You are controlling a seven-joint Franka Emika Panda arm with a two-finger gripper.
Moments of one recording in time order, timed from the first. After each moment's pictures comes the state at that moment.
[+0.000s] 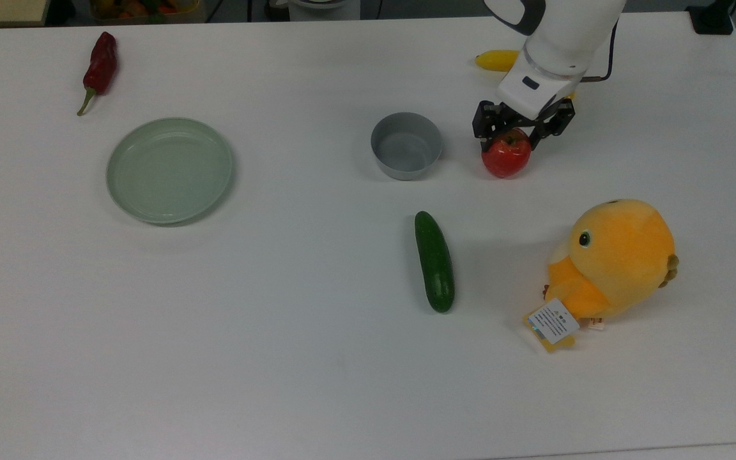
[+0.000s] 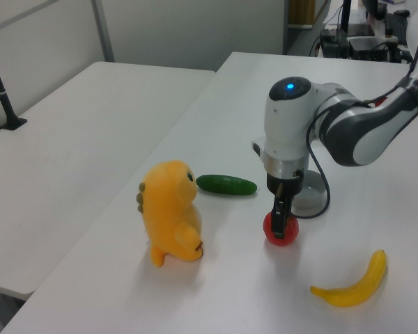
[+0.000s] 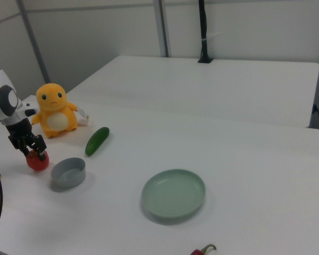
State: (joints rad) arm 0.32 0.43 0.34 -1.74 -0.27 2.13 0.63
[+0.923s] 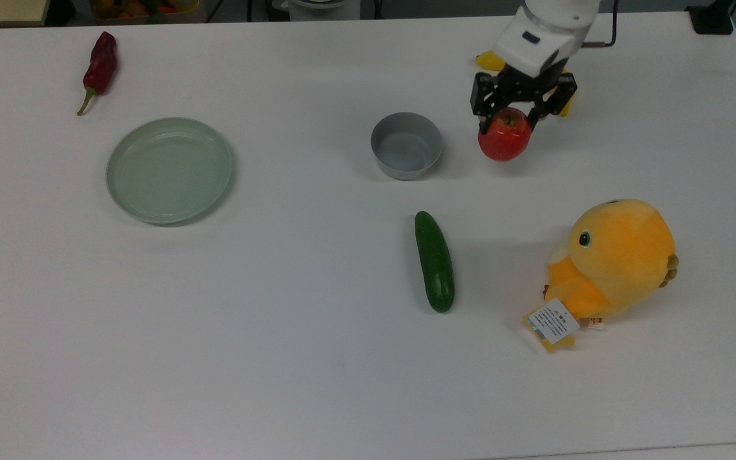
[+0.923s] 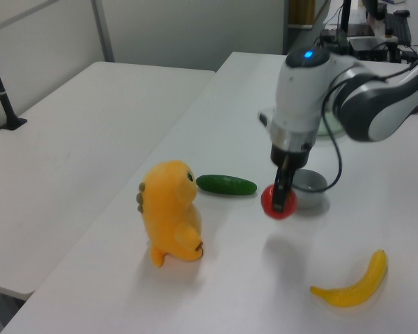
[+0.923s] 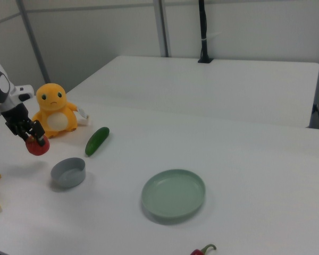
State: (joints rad) arm 0.29 0.29 0.35 -1.79 -0.29 2.13 0.64
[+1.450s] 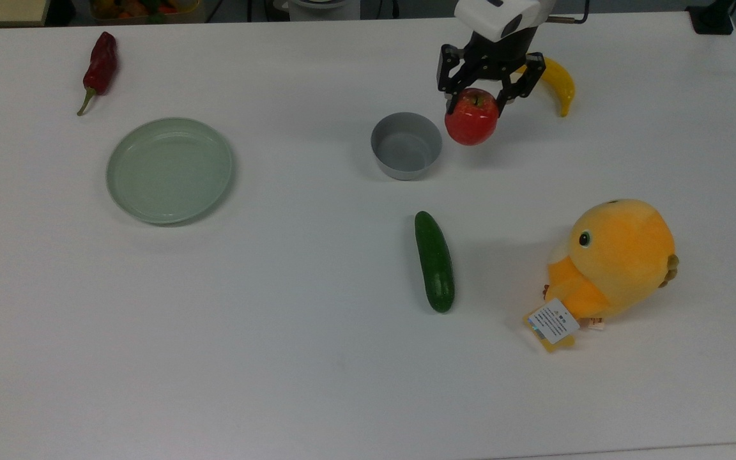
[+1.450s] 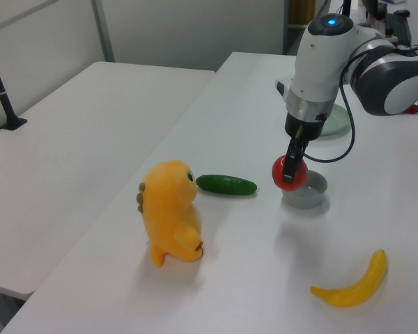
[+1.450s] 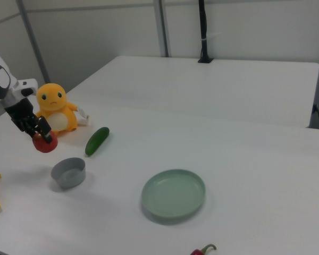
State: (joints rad) arm 0.21 0.15 0.34 -1.91 -0.29 2.13 0.64
